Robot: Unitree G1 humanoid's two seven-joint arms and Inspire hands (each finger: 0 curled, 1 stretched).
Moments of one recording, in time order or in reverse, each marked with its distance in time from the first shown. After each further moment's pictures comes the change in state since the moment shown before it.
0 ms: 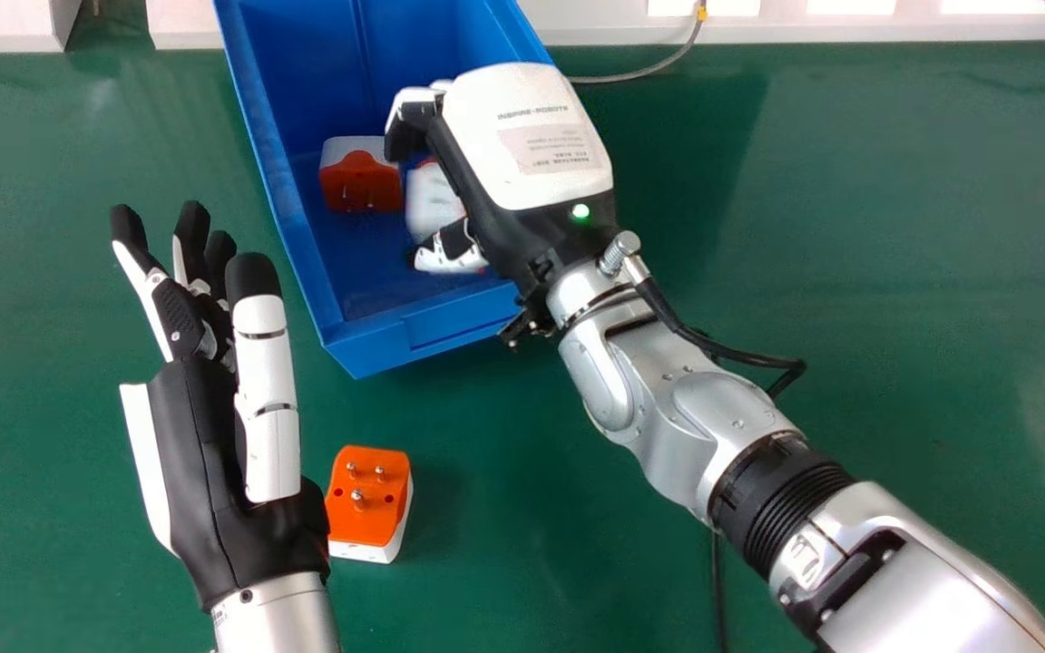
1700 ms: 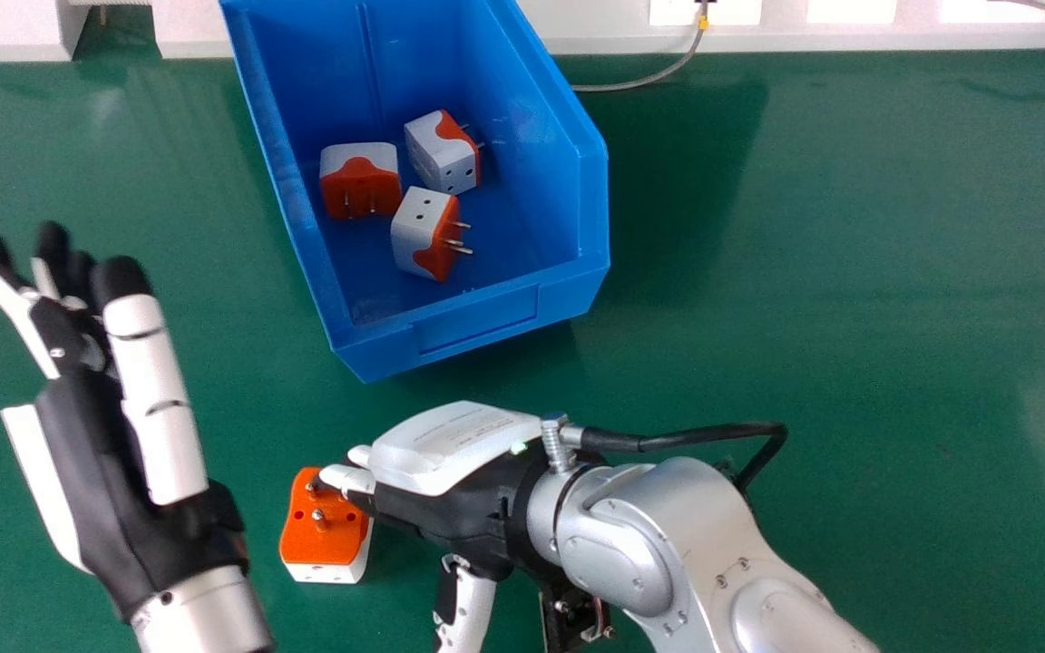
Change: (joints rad) left arm -0.028 -0.007 0.146 -0.002 0.001 0.002 0.090; right arm 0.459 -0.176 0.263 -1.019 -0.114 0.365 1.395
